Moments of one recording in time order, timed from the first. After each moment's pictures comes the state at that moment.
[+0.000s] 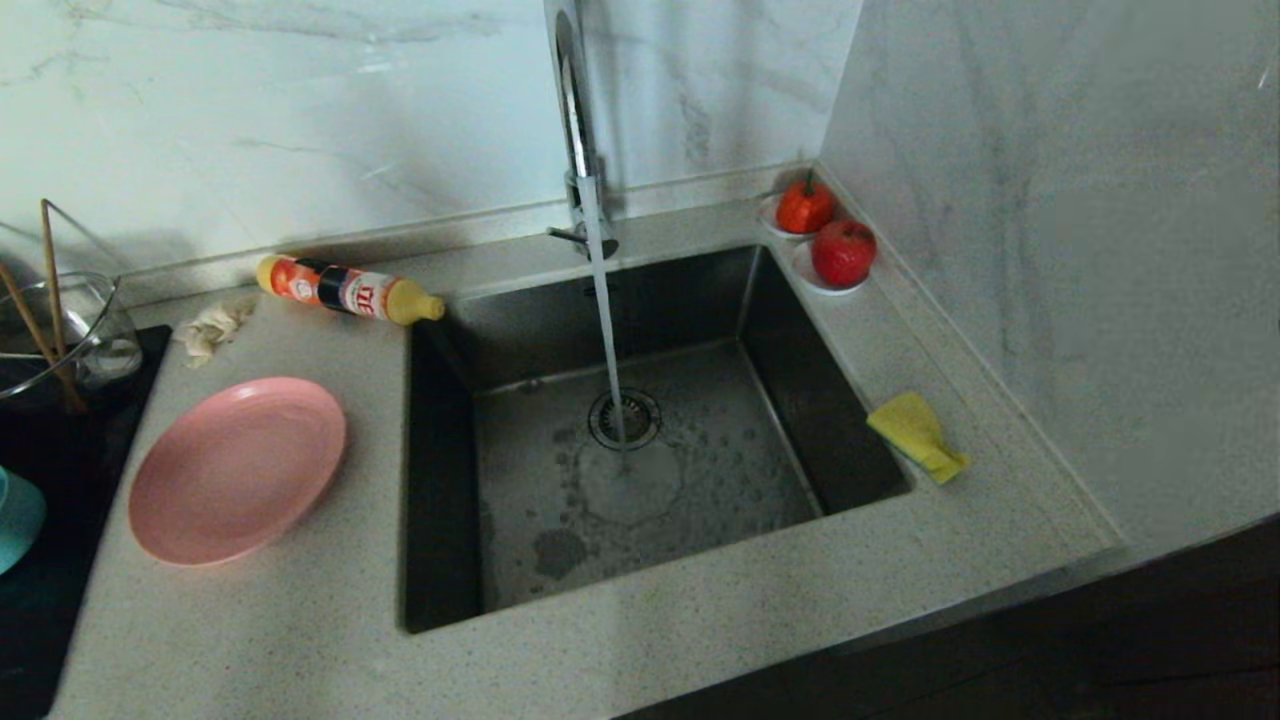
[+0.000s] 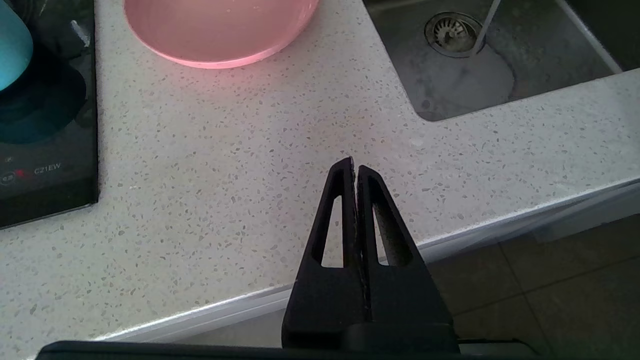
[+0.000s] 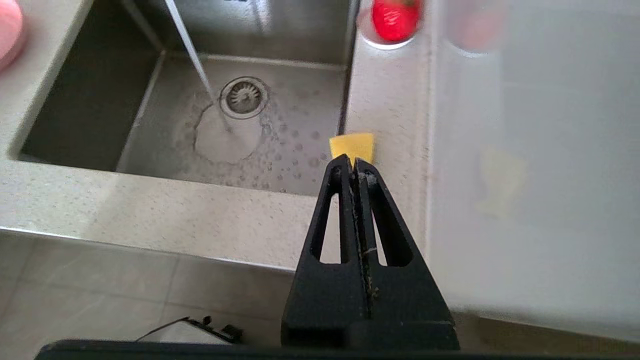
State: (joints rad) left arm -0.02 0.00 -0.02 0.04 -0.03 0.06; right arm 0.08 0.80 -0.98 0.21 0.25 -0.12
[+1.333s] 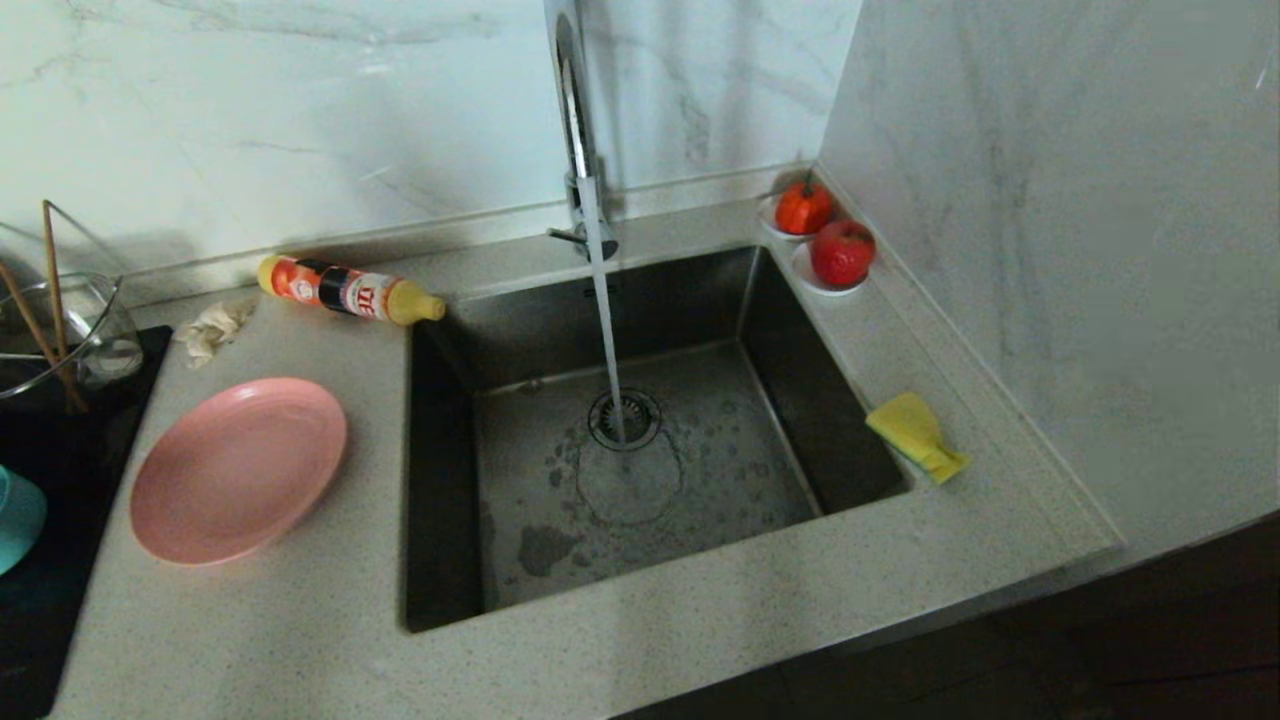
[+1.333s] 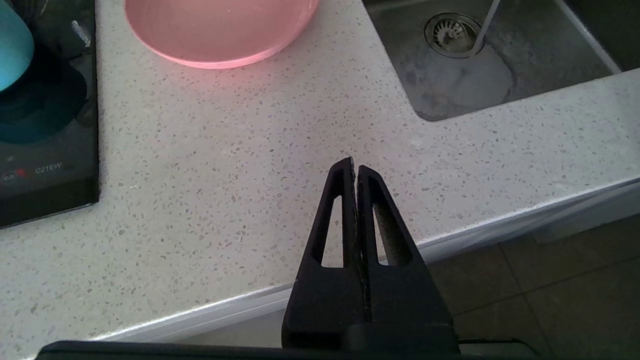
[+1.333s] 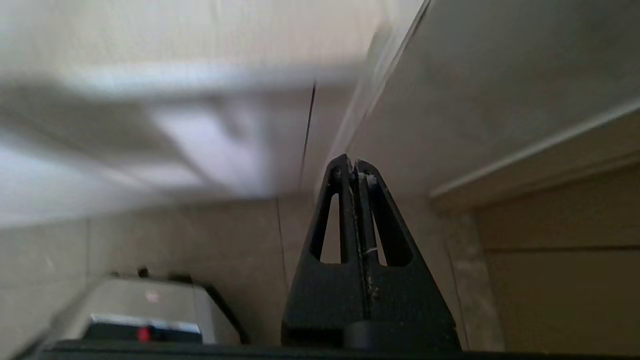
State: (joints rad) left arm -0.02 0.00 -0.02 0.04 -0.03 0.06; right arm -0.02 0.20 -0.13 0.05 0.04 -0.12
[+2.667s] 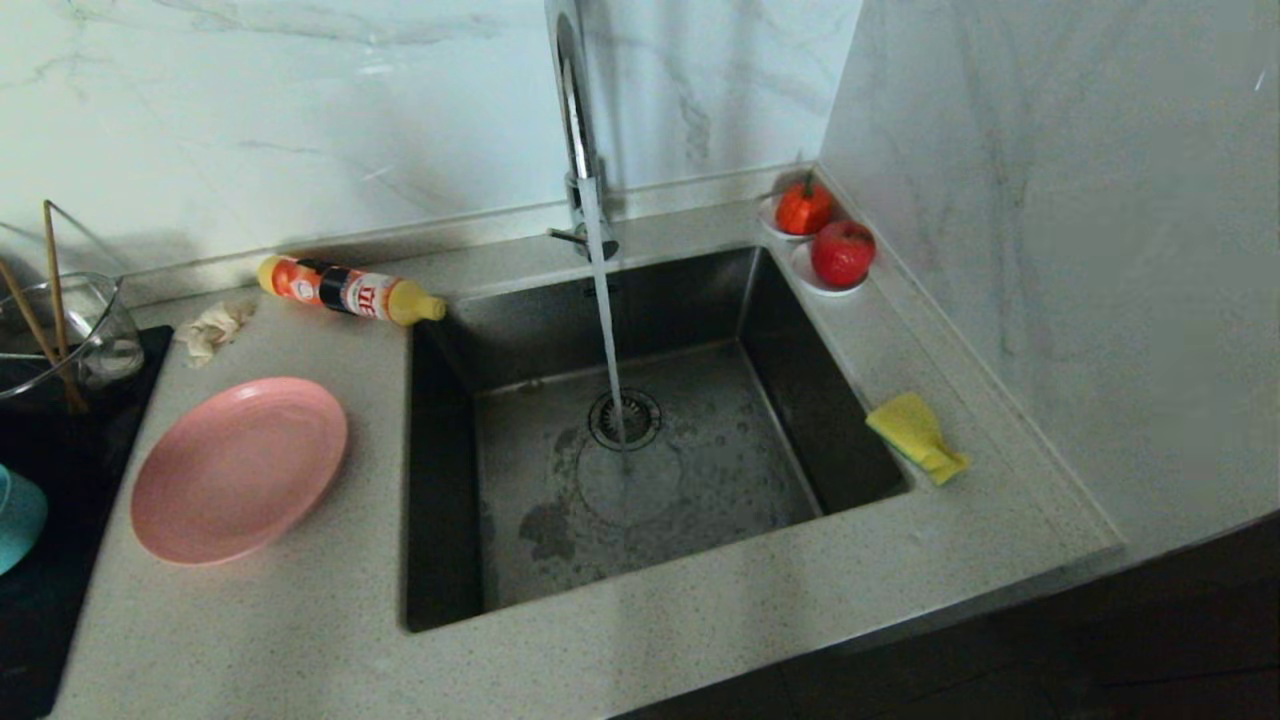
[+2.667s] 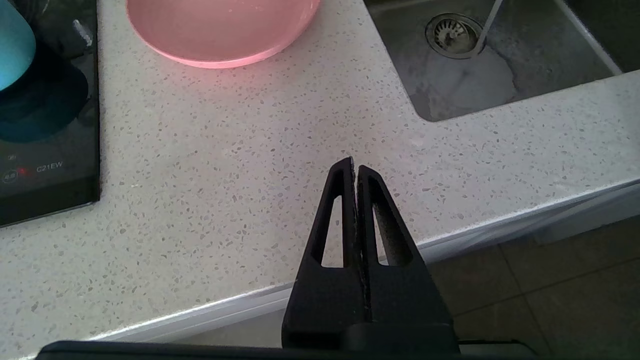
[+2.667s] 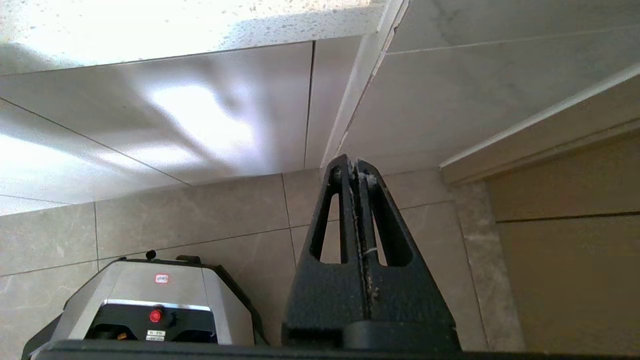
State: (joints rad) left arm -0.02 0.00 -0.02 0.04 -0.03 0.06; right arm -0.03 0.23 0.00 0.00 0.03 -0.07
